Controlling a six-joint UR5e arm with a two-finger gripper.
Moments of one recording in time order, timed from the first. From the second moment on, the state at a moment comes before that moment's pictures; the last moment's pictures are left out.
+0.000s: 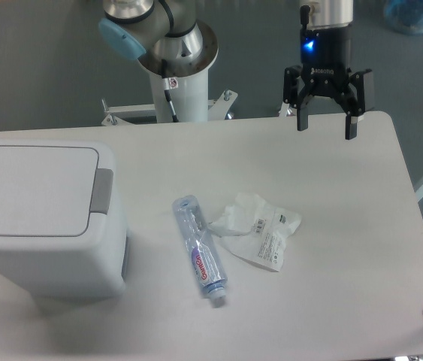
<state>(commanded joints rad) 2.88 -1.50 -1.85 -0.80 1.14 1.57</state>
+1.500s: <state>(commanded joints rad) 2.61 -1.50 -1.78 -0.80 1.10 0.68</state>
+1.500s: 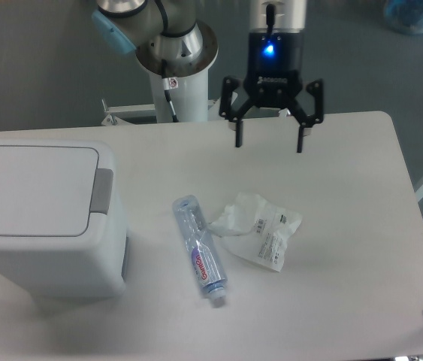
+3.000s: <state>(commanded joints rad) 2.38 -1.63 -1.73 -0.75 1.11 0.39</state>
